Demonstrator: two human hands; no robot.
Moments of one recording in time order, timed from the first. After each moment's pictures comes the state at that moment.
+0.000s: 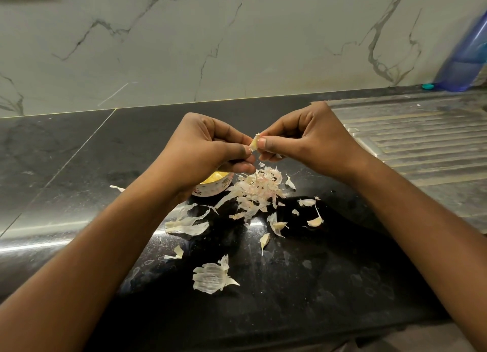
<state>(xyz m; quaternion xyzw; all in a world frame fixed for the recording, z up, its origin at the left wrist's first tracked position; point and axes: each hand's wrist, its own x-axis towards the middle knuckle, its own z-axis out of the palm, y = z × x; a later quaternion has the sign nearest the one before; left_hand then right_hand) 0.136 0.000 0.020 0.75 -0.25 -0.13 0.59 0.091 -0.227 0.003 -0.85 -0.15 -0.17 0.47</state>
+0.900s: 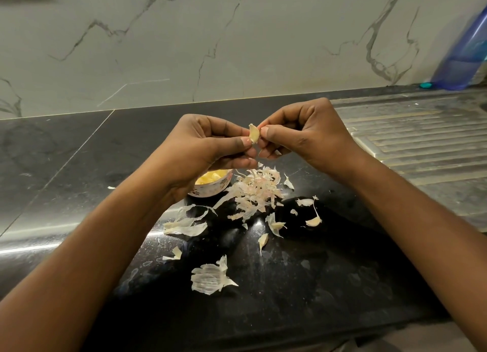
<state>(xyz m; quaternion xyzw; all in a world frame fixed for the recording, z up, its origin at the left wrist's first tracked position) 0.138 0.000 0.023 0.71 -0.24 -0.19 0.64 0.092 -0.226 0.004 -0.82 -0.14 -0.18 0.52</state>
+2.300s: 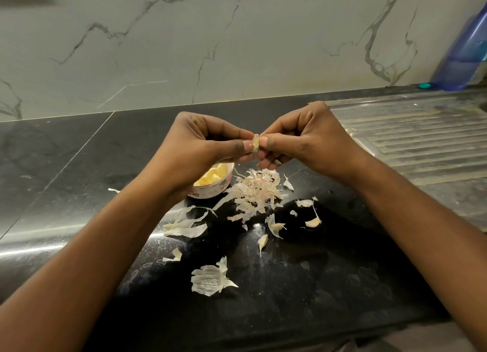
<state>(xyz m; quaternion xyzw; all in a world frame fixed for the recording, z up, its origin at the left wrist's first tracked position) 0.143 0.001 0.016 0.73 -0.30 -0.09 0.60 0.087 -0.227 0.006 -0.82 -0.16 -0.13 0.53</state>
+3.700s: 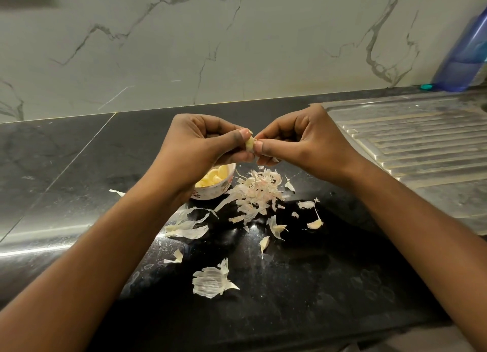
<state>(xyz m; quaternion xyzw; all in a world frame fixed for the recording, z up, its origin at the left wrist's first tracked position) 0.139 -0.002 0.016 0.72 -0.25 -0.09 0.64 0.089 -0.223 0.002 -0.84 -0.17 -0.18 0.48</state>
